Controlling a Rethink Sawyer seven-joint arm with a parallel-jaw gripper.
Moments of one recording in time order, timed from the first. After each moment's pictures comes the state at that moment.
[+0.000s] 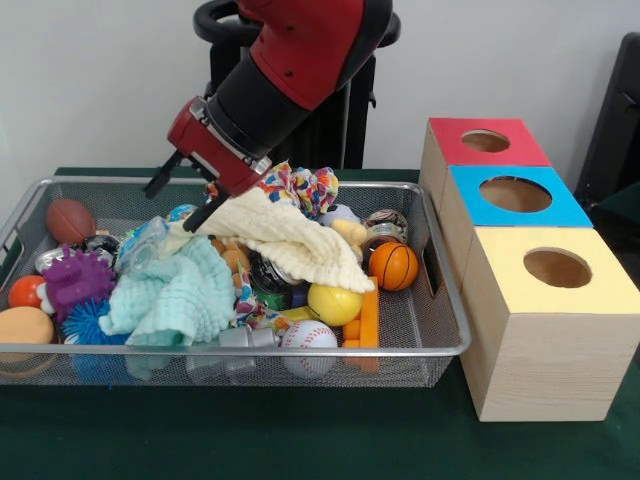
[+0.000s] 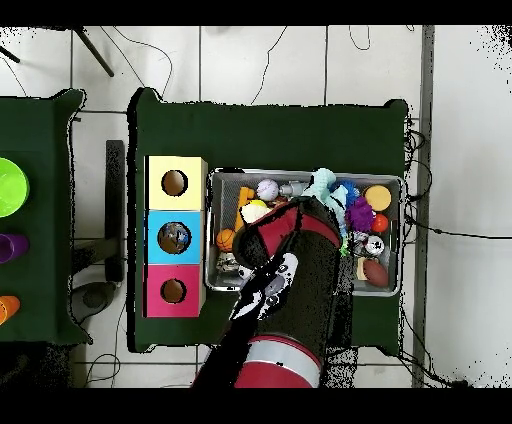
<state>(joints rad) 0.02 -0.43 -0.34 1.40 -0.72 0.63 2.41</state>
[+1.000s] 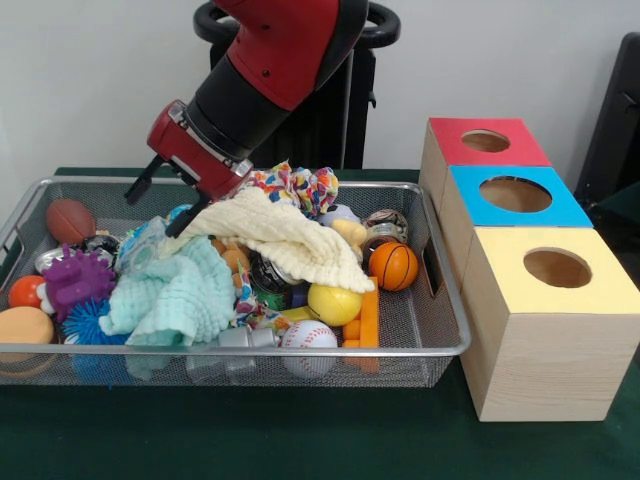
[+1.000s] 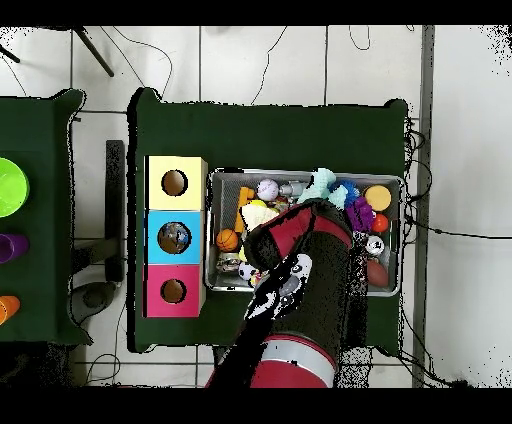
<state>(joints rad) -0.02 -0.43 -0.34 1.40 -0.74 0.57 2.41</state>
